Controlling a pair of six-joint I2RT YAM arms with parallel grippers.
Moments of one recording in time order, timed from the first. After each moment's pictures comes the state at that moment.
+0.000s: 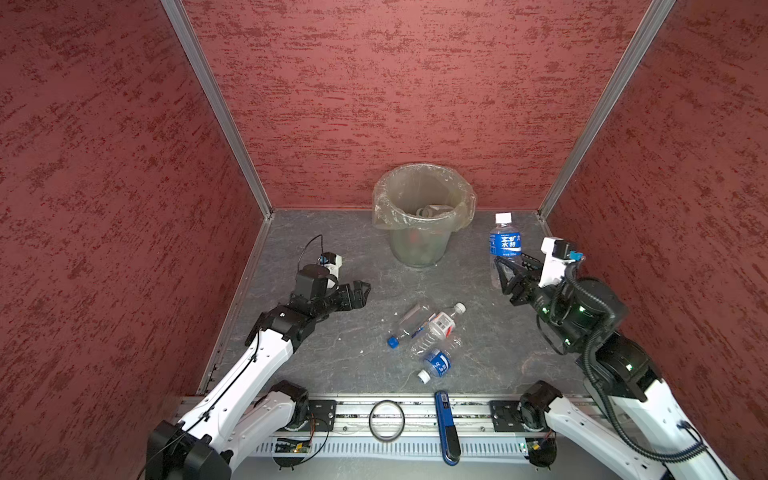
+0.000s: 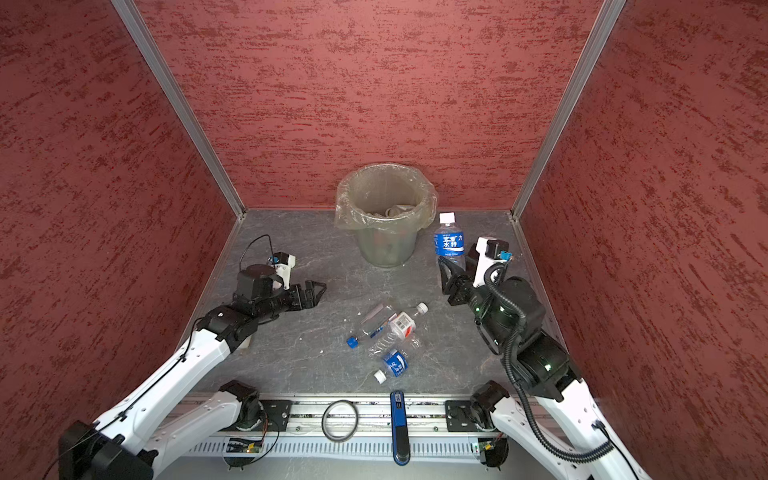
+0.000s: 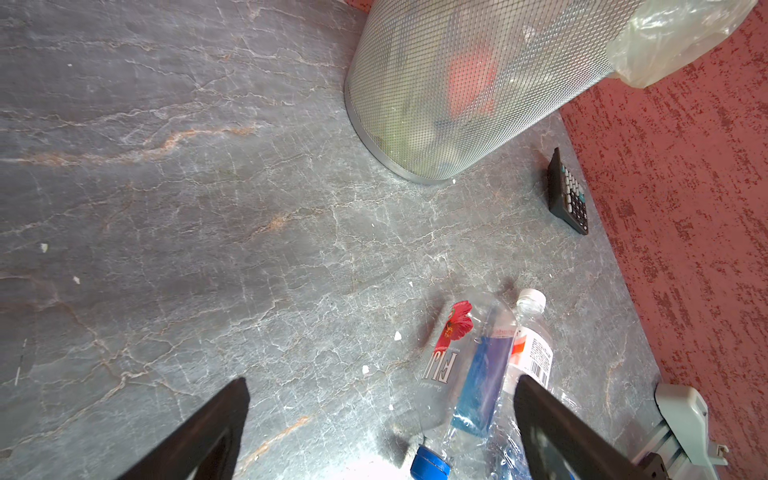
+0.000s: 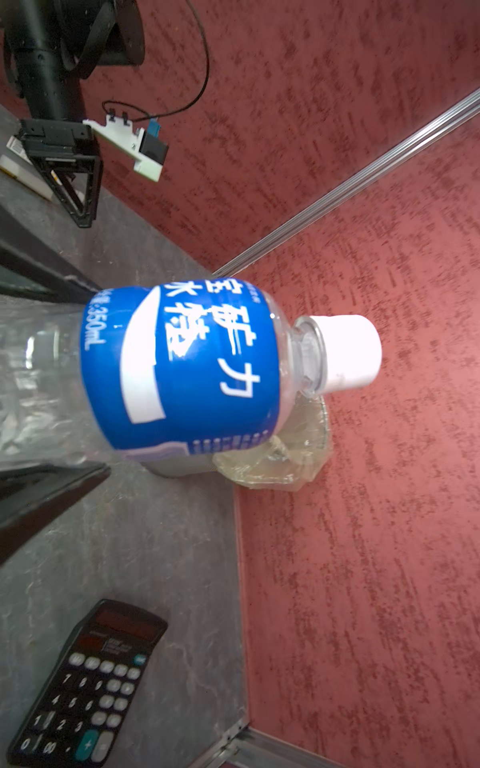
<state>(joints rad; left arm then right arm) -0.37 0.93 0.71 -0.41 0.19 -0.48 0.58 0.63 0.99 -0.44 0.18 0.38</state>
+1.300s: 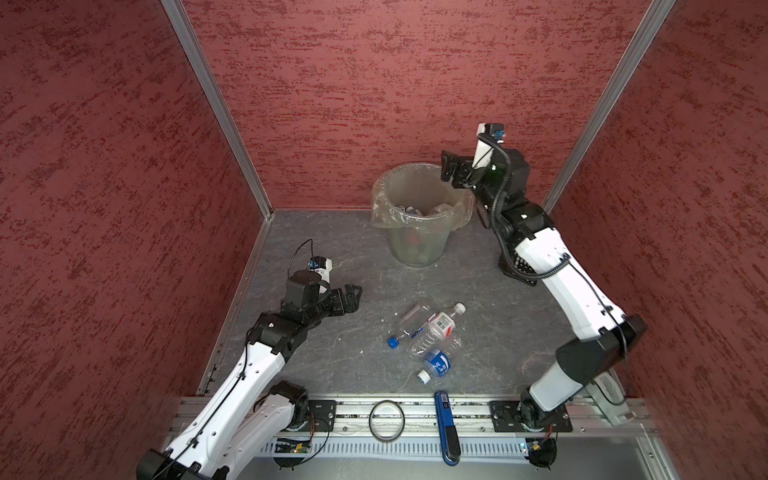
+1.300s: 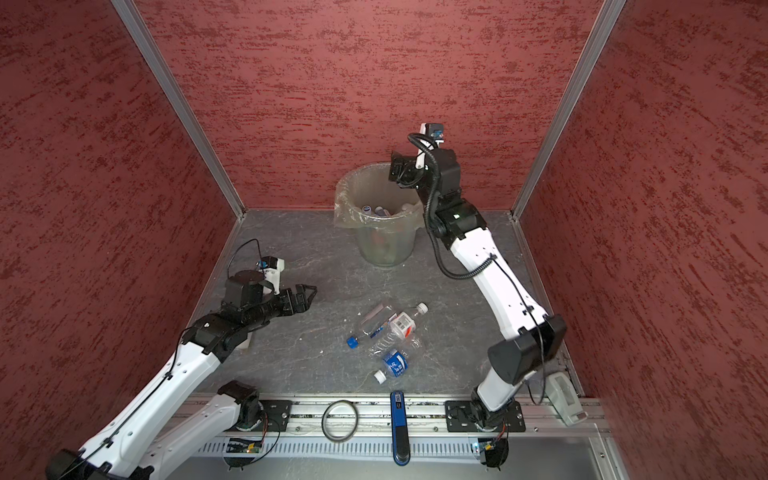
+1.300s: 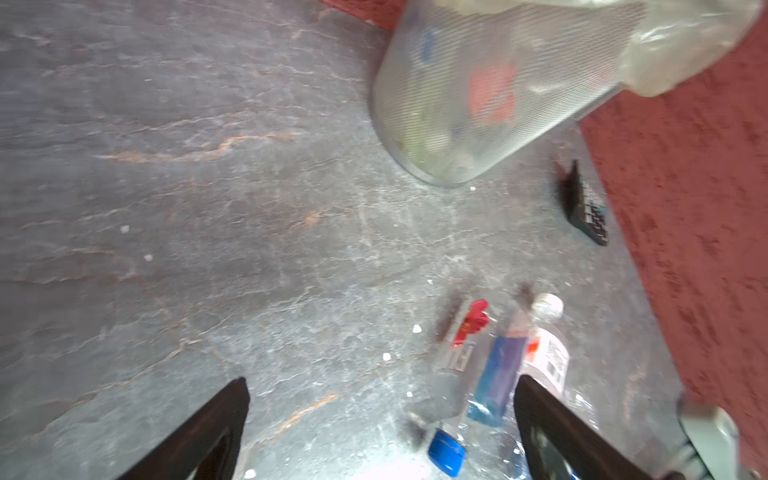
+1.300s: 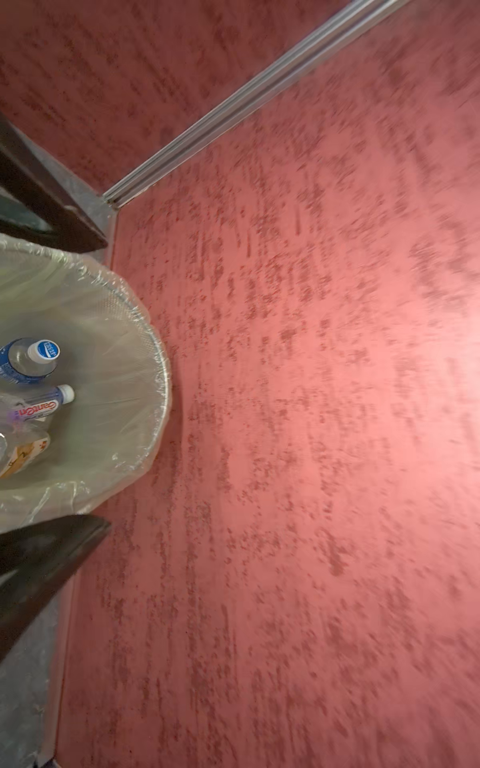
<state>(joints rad) -0.34 0.83 0.71 -0.54 0.09 -0.48 0.44 1.56 1.83 -0.25 0.21 0.22</state>
